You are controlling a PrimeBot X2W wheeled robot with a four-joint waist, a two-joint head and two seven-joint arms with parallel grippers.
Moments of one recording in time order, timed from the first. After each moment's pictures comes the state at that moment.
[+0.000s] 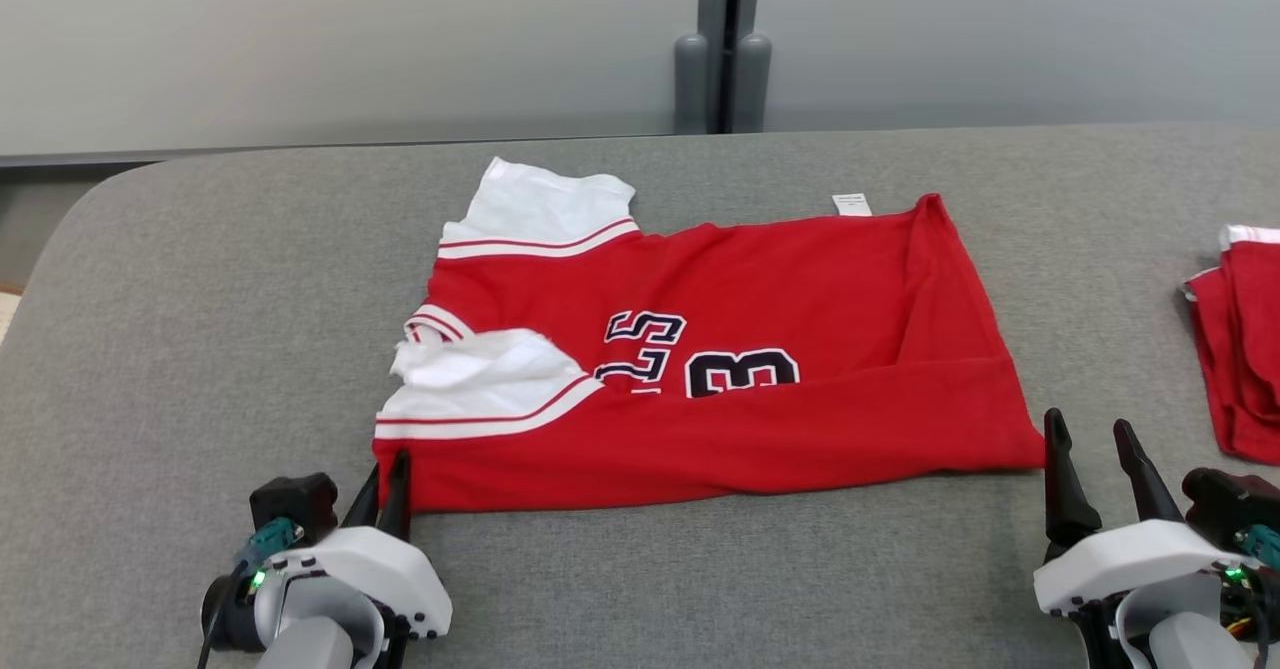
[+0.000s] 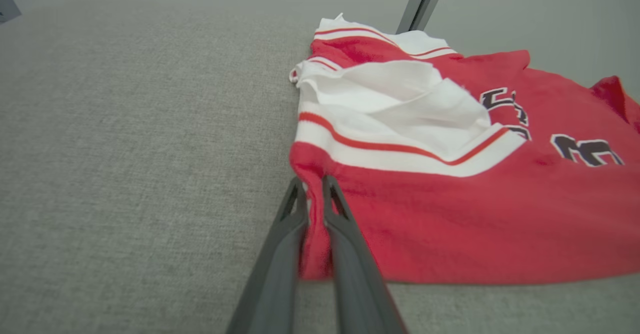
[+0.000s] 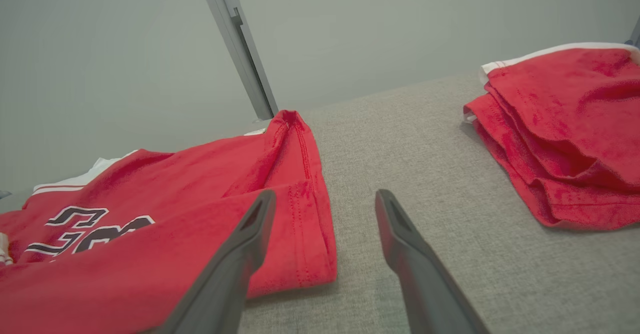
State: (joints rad) left arm -0.34 0.05 -0.17 0.87 -0.39 -0.04 -0.26; right arm -0.21 -0.14 0.04 0.58 0.38 0.13 -0.25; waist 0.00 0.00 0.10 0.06
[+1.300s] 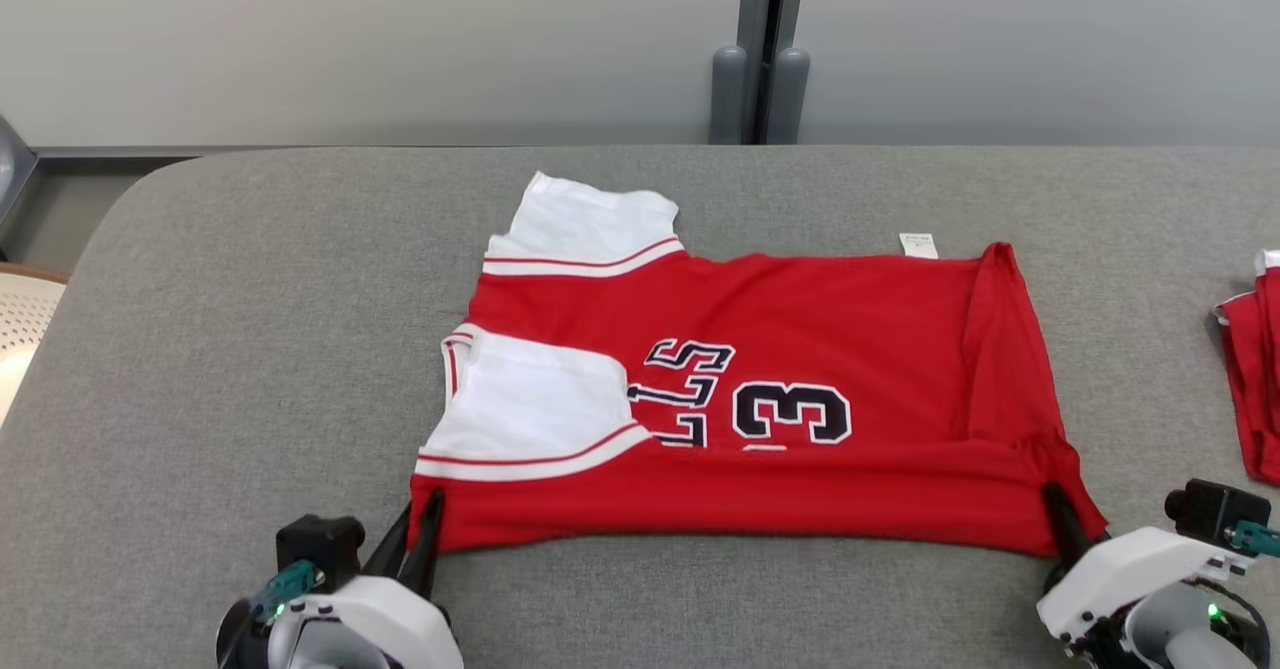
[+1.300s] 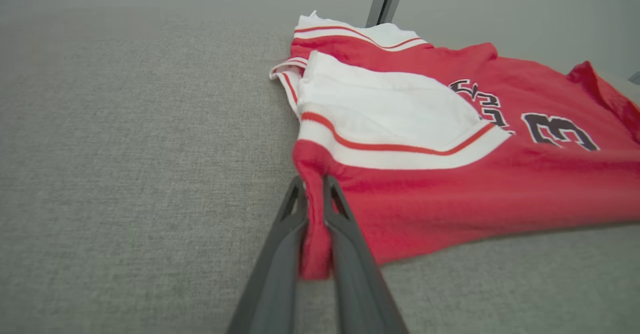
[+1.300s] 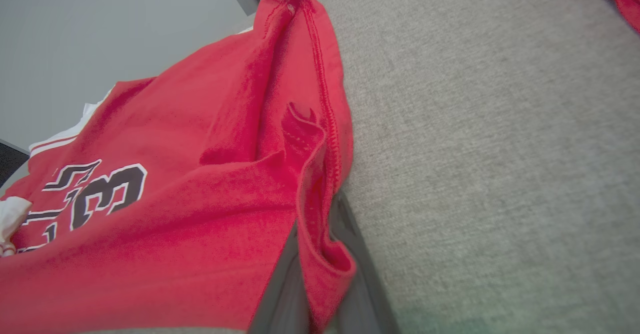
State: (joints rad) left arm -0.23 0.09 -0.25 0.69 -0.37 -0.09 -0.22; right arm -0.31 -0.25 0.27 0.82 0.77 0.13 -0.09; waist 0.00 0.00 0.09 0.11
